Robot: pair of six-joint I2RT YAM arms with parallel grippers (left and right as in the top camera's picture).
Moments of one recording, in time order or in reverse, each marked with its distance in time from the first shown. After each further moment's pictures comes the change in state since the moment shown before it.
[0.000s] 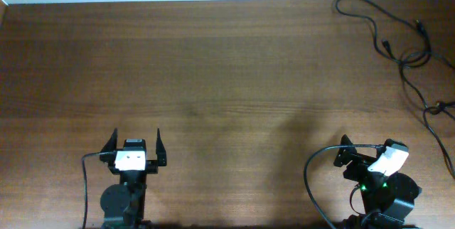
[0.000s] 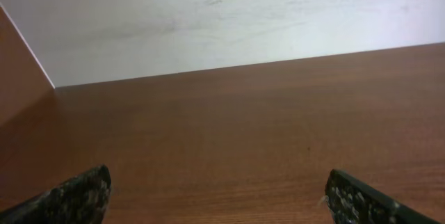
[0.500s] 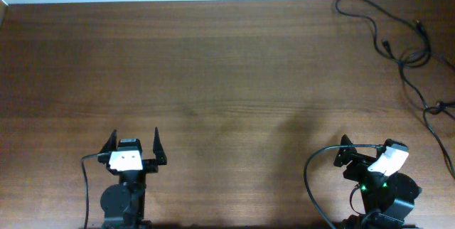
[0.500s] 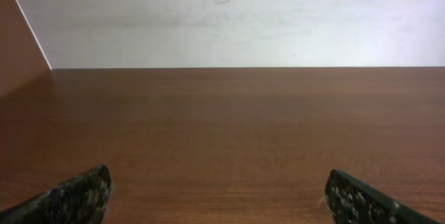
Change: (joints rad) left arm -0.005 0.000 0.000 0.000 -0.028 -0.105; right arm 0.000 0.000 0.000 0.000 0.000 0.001
